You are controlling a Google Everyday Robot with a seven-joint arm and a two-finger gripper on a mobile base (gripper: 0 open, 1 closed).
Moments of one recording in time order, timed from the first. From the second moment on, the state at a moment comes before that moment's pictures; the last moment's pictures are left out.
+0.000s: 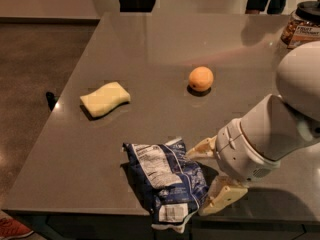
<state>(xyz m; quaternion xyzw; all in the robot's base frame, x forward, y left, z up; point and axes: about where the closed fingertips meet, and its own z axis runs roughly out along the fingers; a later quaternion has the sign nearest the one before) 0.331 -0.089 0.831 -0.73 0.63 0.18 0.18</state>
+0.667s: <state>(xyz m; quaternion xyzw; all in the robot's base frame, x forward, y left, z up) 0.351 -0.081 0.876 -0.71 0.65 0.15 0.22</state>
